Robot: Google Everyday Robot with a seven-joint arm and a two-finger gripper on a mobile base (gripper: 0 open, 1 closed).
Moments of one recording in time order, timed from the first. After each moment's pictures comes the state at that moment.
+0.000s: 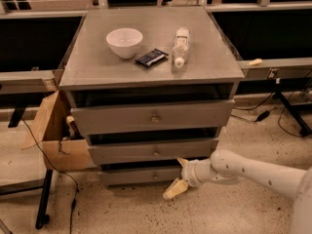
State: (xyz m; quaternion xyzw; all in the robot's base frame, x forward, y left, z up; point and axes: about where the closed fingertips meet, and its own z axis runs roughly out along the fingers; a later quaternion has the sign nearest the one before) arm 0.548 -0.078 0.412 -0.49 0.78 0.25 0.30
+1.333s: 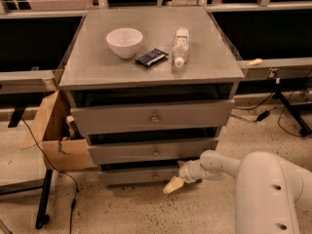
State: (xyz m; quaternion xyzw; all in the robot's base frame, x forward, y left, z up) arm 0.624 -0.090 0.270 -0.47 0.81 0.24 0.26
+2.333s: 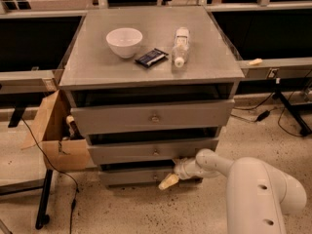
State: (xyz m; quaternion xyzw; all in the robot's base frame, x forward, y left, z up) arm 0.658 -0.066 0.251 -0.47 0.79 0.26 0.29
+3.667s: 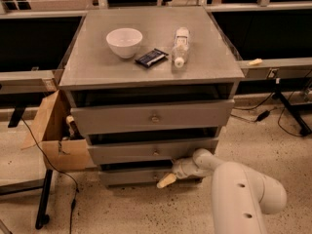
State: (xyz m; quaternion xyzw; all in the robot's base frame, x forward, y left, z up) arm 0.674 -0.060 0.210 -0.46 0.80 0.27 0.28
